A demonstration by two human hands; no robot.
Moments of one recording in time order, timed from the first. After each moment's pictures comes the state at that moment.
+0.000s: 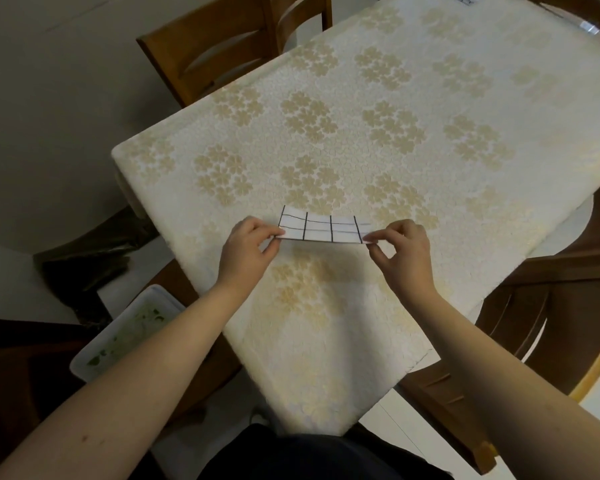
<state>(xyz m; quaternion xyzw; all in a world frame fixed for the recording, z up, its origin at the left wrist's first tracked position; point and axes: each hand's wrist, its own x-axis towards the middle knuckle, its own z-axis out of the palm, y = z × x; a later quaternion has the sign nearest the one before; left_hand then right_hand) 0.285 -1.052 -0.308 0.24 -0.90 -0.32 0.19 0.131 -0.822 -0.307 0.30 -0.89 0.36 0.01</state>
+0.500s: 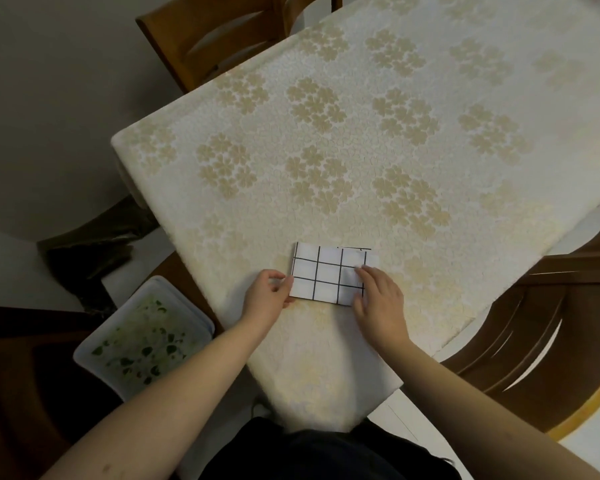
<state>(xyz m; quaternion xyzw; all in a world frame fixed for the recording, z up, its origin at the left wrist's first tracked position) 0.317 -1.001 -0.376 0.50 -0.63 -0.60 0.01 0.205 -0.807 -0.387 0.30 -0.91 0.25 -0.11</state>
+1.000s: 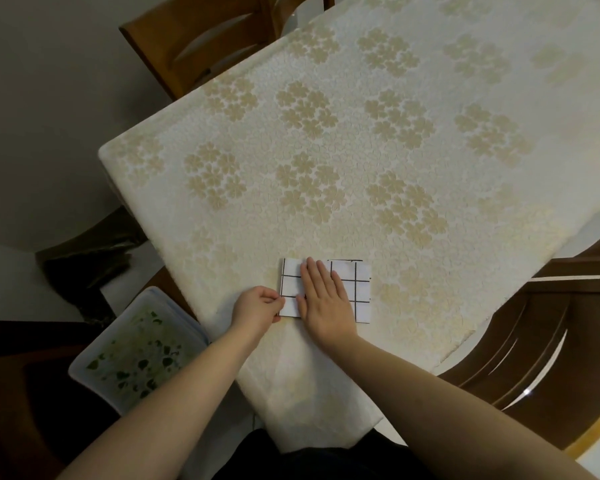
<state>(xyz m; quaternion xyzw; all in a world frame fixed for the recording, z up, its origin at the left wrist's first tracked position) 0.304 -1.010 -0.393 0.55 -0.59 -0.59 -0.03 0.218 -0.879 -0.416 0.43 -0.88 0.12 -0.15</state>
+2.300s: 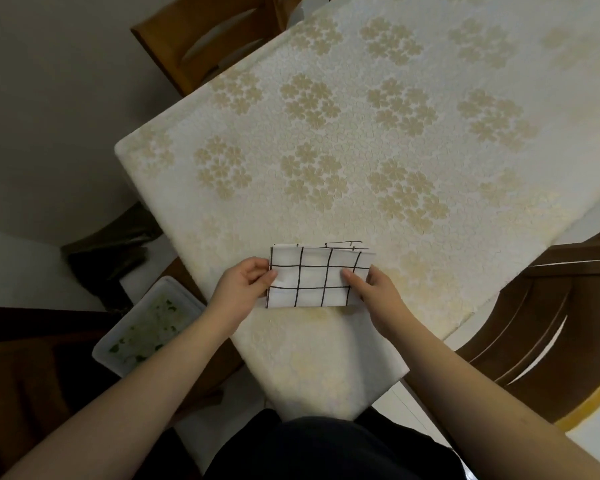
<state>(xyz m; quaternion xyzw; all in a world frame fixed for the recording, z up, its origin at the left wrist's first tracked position) 0.323 -1.016 -0.309 0.43 -0.64 -0.63 0.03 0.178 -0.815 -0.353 0.02 -0.68 0.60 -0.43</state>
